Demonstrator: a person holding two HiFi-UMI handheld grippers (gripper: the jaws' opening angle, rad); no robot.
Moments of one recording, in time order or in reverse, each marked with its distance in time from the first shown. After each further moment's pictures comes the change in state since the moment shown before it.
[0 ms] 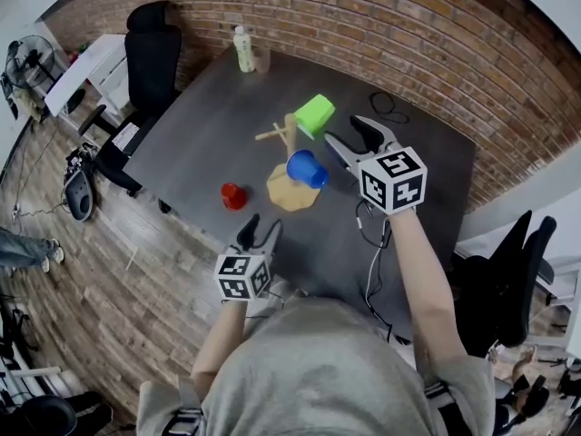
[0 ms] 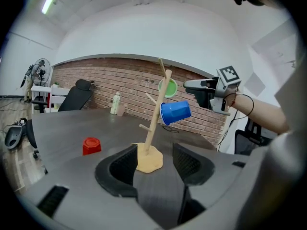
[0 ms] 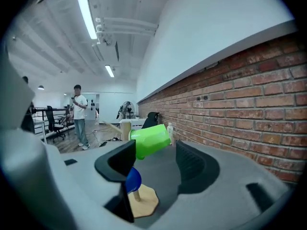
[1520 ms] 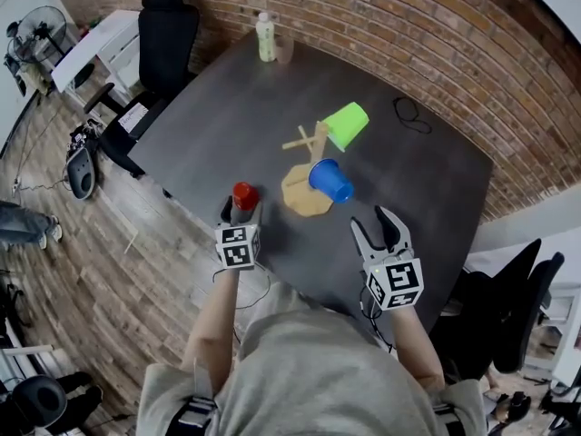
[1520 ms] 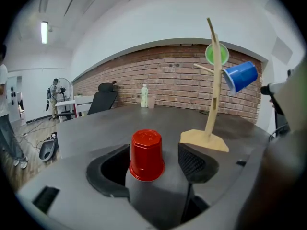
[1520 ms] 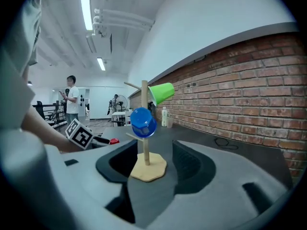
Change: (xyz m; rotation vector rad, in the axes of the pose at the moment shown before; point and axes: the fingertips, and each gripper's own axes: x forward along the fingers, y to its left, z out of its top) left arm 0.050 0.158 -0.042 0.092 0.116 0.345; right arm -0.061 0.051 -0.135 0.024 0.050 -0.130
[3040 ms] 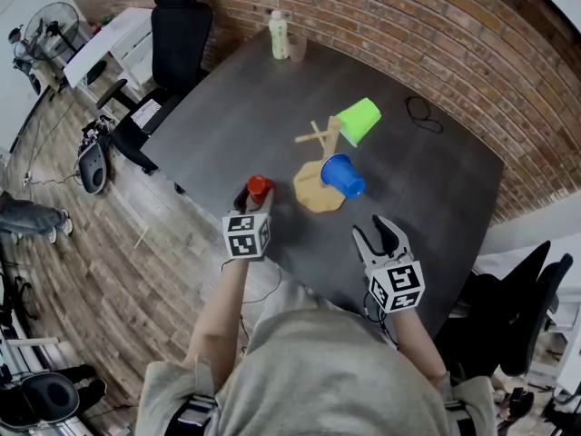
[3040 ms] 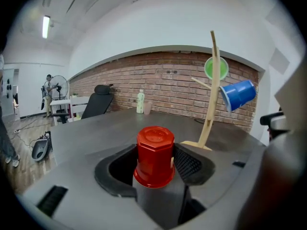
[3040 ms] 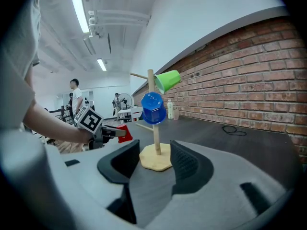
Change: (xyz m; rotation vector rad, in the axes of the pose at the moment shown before) left arm -0.010 -0.013 0.041 -0.029 -0.047 -0.066; right arm 0.001 0.025 -0.035 0.065 0.060 0.076
